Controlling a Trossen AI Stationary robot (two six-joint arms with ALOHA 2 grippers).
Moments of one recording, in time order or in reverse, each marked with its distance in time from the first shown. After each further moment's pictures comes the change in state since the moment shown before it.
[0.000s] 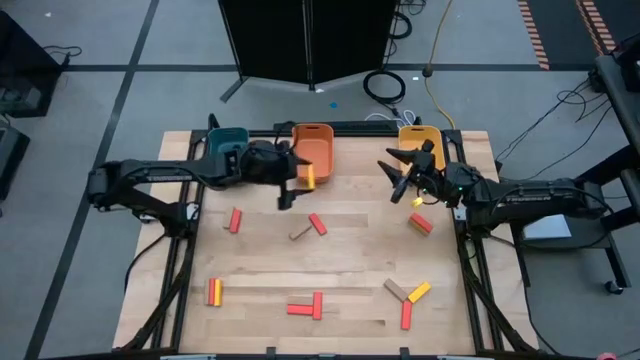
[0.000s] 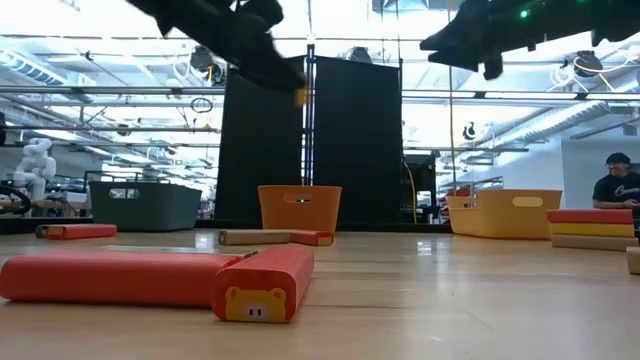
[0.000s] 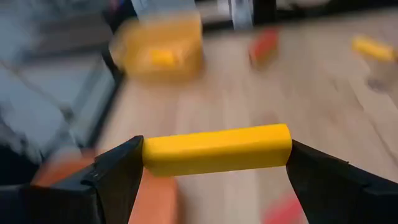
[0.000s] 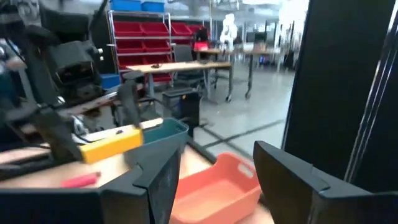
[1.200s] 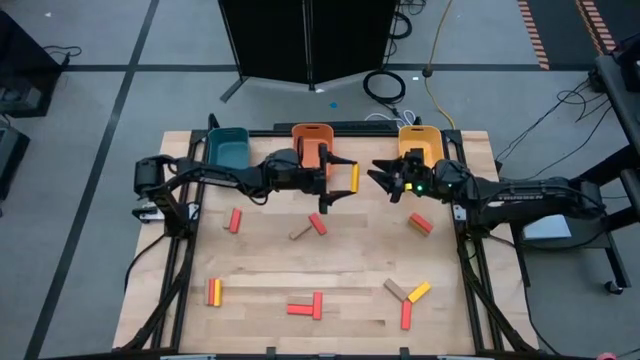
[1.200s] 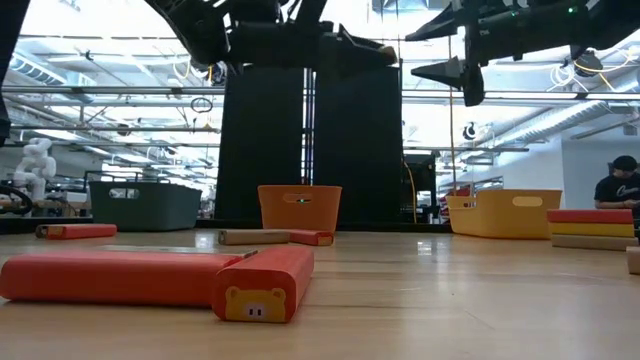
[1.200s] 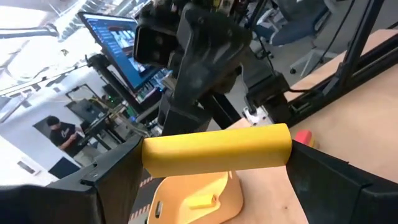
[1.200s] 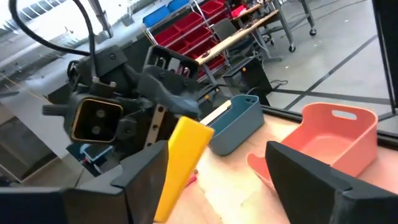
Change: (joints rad) left arm -0.065 0.376 0.105 0.711 0.105 0.393; right arm -0.060 0.102 0.001 0.072 -0.277 0.516
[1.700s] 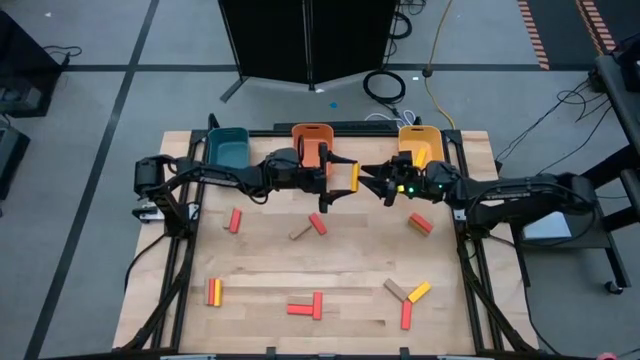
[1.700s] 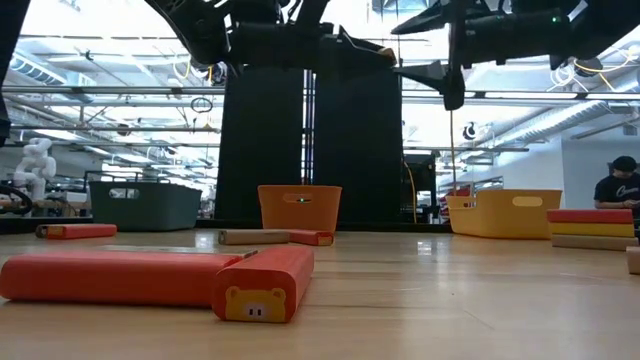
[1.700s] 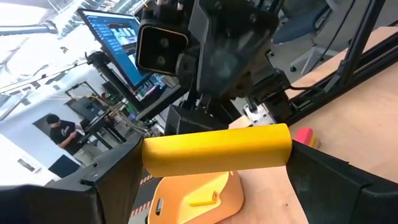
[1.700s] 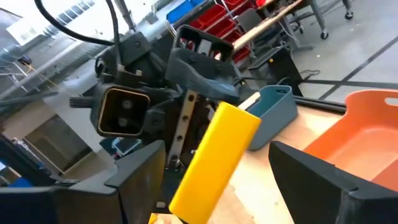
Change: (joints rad) left arm 0.003 0.000 0.000 -0.004 -0.001 0.000; right arm 0.000 0.134 0.001 0.170 -0.098 0.055
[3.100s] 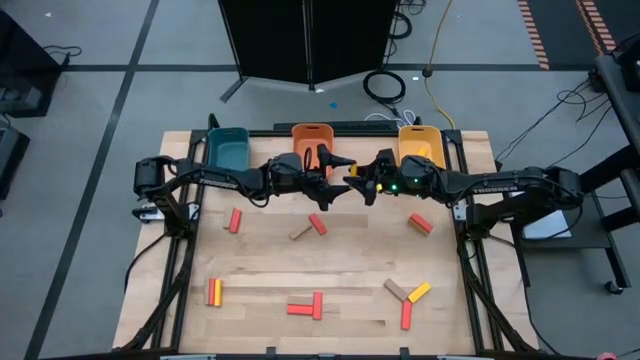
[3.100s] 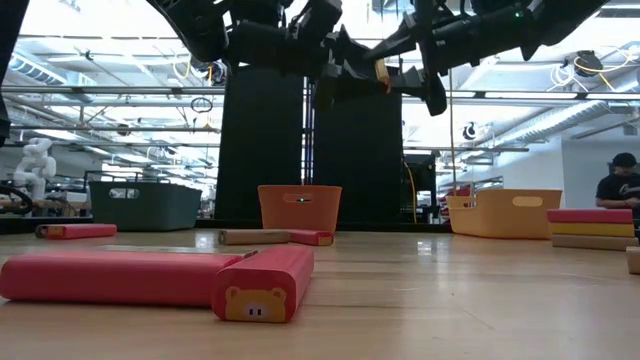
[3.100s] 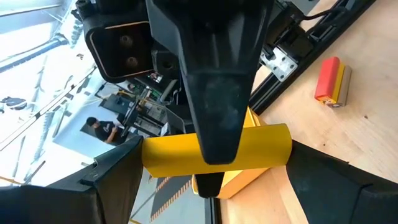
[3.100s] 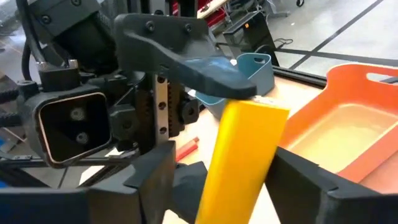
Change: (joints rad) left arm -0.026 0.000 -0.001 -0.076 -0.169 0.315; right arm -0.007 0.155 0.188 -0.238 0.001 -0.039
